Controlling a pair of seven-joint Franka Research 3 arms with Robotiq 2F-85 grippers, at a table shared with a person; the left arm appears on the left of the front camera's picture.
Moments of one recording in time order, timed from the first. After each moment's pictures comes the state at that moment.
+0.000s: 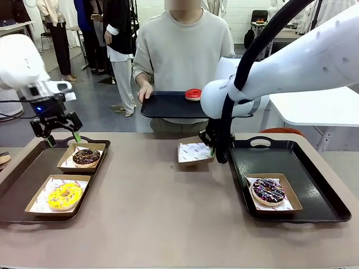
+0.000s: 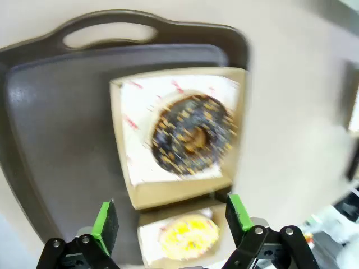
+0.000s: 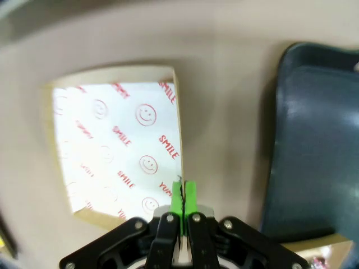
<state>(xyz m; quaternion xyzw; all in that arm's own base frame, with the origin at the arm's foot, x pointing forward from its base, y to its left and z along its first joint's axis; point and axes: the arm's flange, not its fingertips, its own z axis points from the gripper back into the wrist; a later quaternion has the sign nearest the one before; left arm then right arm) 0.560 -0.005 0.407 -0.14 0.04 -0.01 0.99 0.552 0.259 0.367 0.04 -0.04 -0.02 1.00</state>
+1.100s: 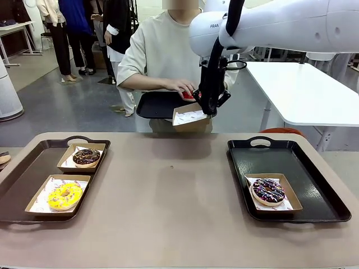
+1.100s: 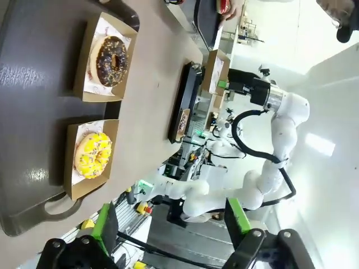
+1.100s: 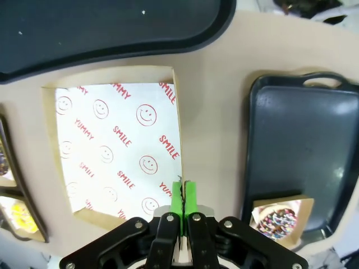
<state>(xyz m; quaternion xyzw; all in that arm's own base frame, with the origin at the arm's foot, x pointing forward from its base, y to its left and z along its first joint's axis) 0.438 0.235 0.423 -0.57 0.03 0.12 0.81 0.604 0.294 0.486 0.00 -0.01 -0.02 1.00</state>
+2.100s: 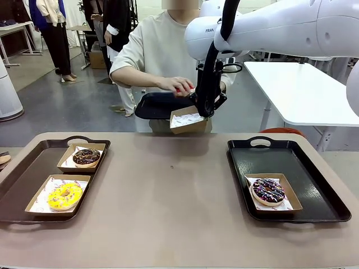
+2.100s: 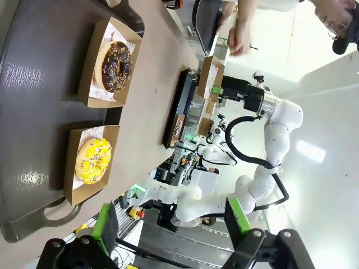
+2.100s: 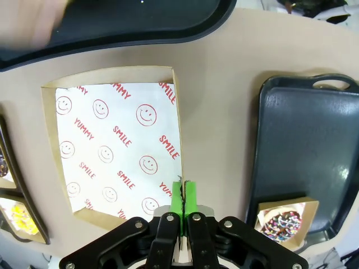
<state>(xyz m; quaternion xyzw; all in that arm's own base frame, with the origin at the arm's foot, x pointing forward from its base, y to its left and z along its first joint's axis) 0.440 0.241 0.408 -0.58 0.03 0.14 0.80 0.608 0.300 0.477 0.00 0.00 -0.02 1.00</state>
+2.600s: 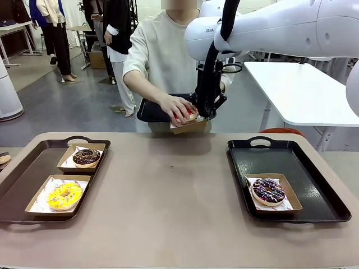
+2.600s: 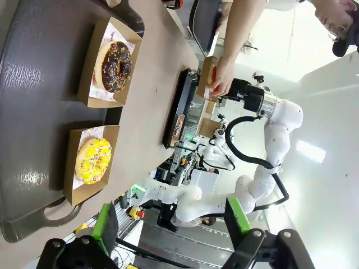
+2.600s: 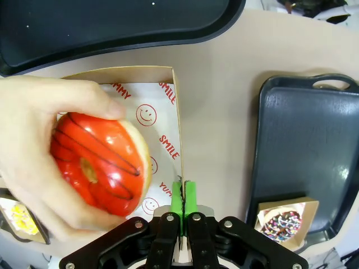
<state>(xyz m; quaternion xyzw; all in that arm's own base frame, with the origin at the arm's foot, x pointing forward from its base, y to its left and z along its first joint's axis) 0.440 0.241 0.408 -0.58 0.03 0.14 0.80 0.608 0.300 0.477 0.00 0.00 -0.02 1.00</state>
